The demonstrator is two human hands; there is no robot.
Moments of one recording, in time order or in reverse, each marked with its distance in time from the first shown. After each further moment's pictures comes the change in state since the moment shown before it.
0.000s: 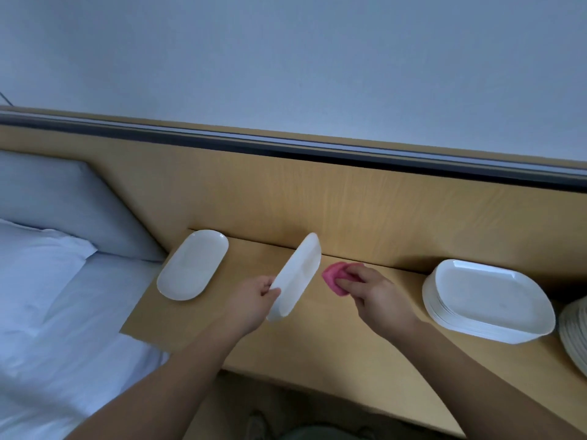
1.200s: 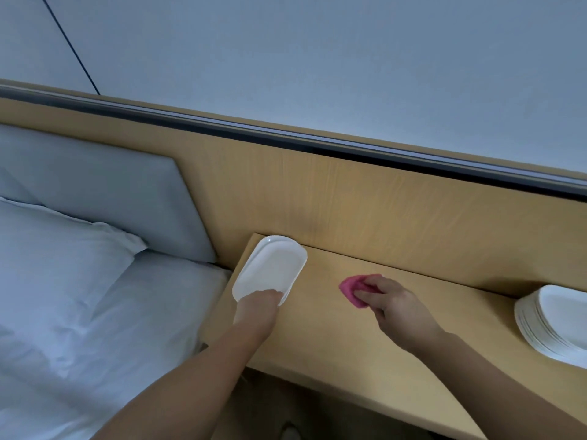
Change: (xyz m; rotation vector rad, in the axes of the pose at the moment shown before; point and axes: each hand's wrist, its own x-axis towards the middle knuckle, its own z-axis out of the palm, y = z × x) left_hand 0.041 -0.176 -0.097 0.599 0.006 0.116; right_hand 0.083 -0.124 0.083 -0.111 -0.100 -0.052
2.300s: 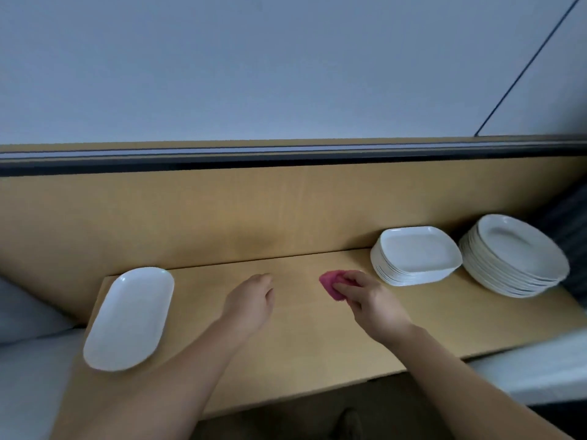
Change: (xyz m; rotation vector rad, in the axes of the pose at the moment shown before) left_hand 0.060 0.192 0.013 -0.195 0.045 0.385; right_hand -0.123 0.068 -0.070 0.009 0.160 0.487
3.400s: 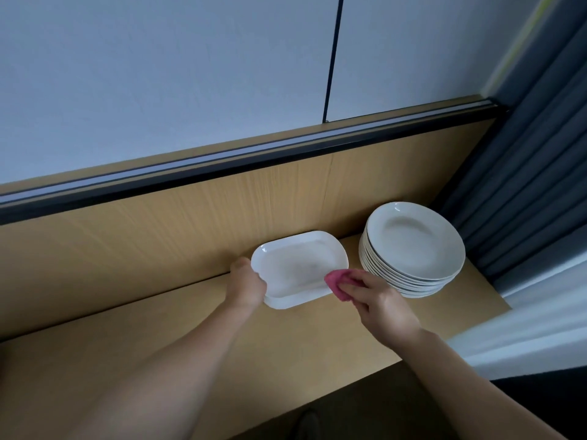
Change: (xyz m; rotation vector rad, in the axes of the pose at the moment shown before) left_hand 0.143 0.260 0.125 -0.323 -0.120 -0.366; right_hand -0.078 0.262 -0.127 0.017 0.091 0.126
